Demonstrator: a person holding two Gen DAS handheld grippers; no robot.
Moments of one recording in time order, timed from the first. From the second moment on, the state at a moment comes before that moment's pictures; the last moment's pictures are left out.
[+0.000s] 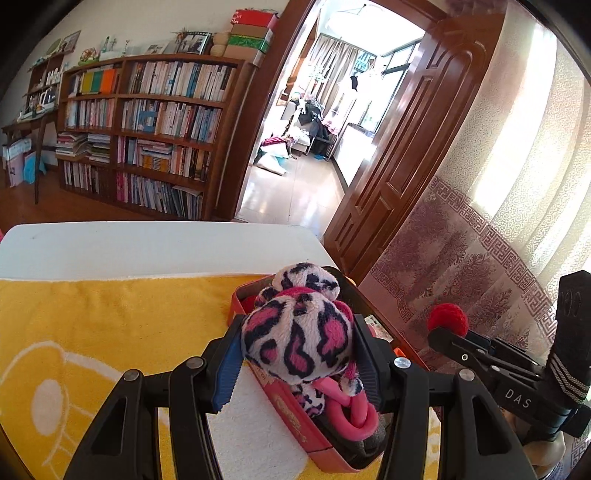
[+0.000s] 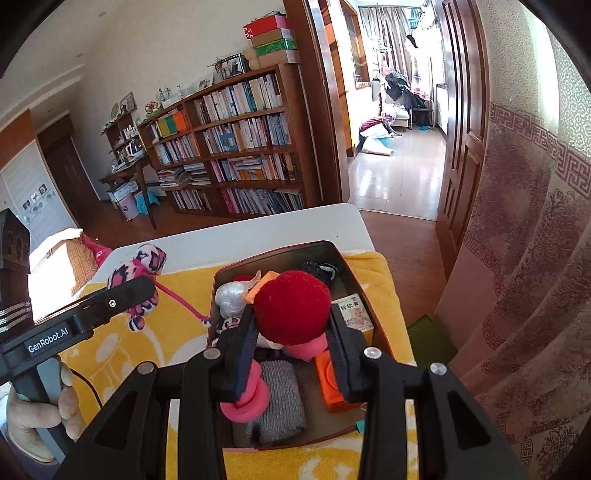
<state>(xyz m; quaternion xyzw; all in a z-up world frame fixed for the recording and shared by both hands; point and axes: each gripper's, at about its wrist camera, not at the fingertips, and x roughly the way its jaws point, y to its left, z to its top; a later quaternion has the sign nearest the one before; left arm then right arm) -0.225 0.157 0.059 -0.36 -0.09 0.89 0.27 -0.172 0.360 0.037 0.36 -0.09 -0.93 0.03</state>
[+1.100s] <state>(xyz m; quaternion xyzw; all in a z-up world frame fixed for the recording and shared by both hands) -0.194 0.163 0.050 -0.35 -0.04 0.91 0.20 -0.133 0.378 0.005 0.41 -0.12 -0.90 0.04</state>
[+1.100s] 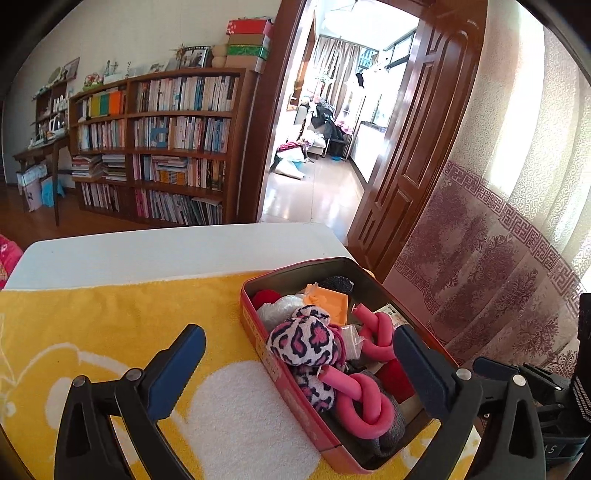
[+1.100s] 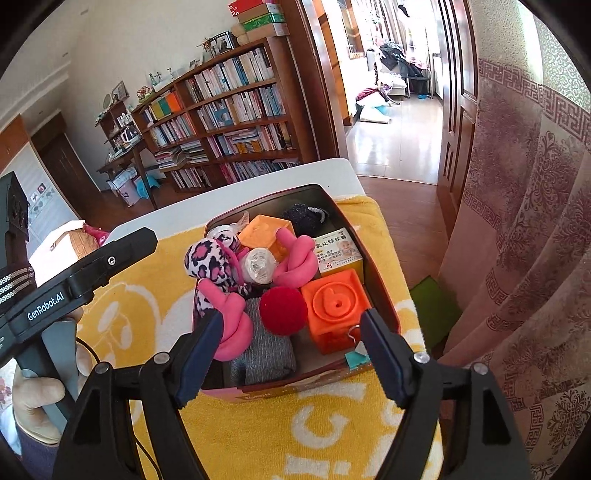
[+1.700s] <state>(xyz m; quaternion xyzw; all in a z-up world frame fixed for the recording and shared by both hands) -0.113 0.150 0.051 -0.36 -0.02 0.92 0.16 -0.062 0.350 -0.007 0.41 -0.09 -0.91 0.02</state>
